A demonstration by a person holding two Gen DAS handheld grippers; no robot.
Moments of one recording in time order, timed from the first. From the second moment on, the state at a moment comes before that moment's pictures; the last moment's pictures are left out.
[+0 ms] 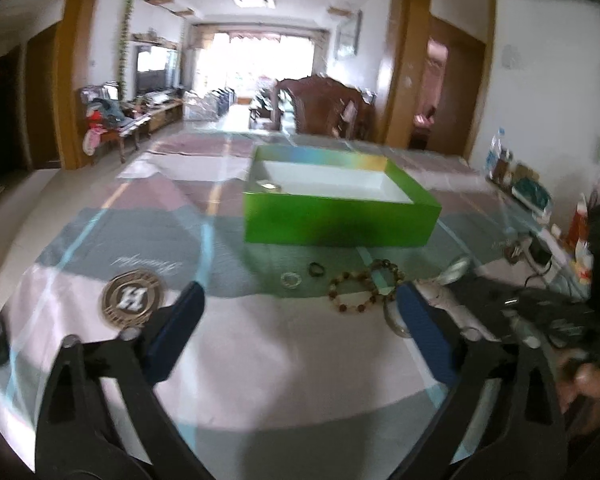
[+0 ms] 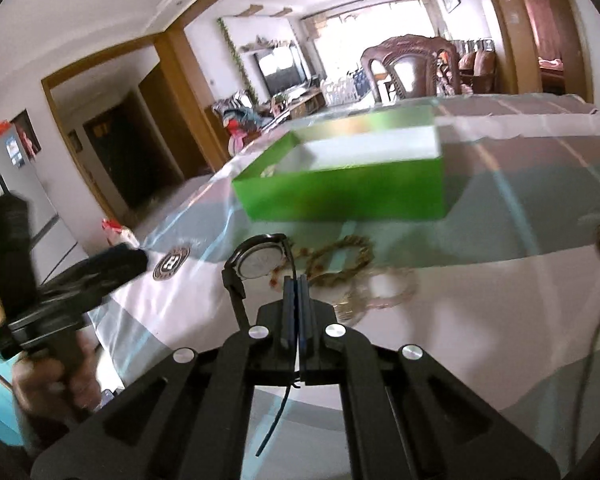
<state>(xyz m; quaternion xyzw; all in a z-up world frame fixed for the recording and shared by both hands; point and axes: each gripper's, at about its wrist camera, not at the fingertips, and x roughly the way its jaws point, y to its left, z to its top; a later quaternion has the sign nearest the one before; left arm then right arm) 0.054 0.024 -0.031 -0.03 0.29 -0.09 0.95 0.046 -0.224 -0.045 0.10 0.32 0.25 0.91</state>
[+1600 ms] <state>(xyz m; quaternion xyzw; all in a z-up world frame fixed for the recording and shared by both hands) 0.034 0.017 0.012 -0.05 0.22 -0.10 0.97 0.017 -0.247 -0.018 0.07 0.28 0.23 0.93</state>
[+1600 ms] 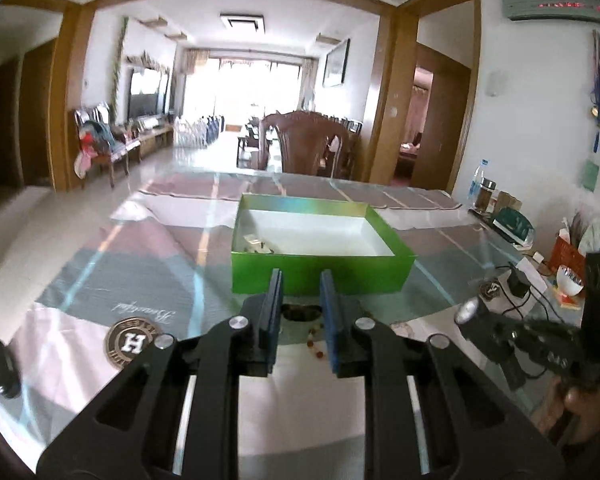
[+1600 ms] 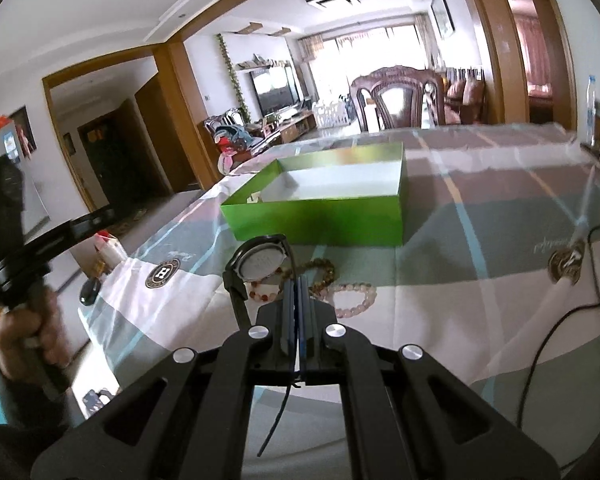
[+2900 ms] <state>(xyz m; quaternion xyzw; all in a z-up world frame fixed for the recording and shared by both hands) -0.001 0.006 0.001 -0.03 0.23 -0.11 0.97 0.007 -0.243 -0.014 0.07 0.27 0.22 0.94</state>
